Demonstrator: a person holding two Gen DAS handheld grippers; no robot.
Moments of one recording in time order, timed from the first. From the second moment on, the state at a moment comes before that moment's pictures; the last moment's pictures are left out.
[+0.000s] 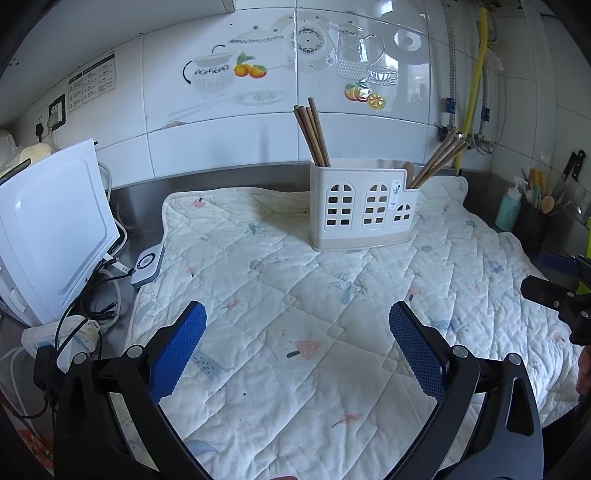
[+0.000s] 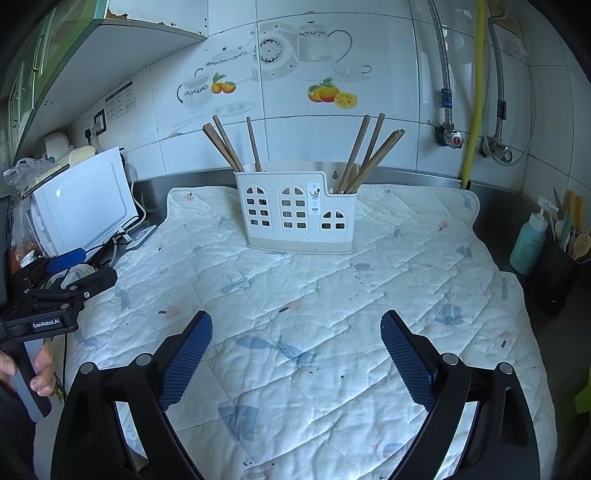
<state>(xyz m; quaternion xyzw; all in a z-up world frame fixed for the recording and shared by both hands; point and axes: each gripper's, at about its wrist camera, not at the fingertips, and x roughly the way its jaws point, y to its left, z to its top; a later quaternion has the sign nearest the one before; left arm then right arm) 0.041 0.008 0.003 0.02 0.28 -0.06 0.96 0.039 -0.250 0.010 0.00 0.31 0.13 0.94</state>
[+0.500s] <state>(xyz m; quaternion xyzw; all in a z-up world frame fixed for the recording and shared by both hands) 0.042 0.005 -0.004 0.02 0.29 -0.06 0.96 0.038 -0.251 0.009 0.00 0.31 0.12 0.94</state>
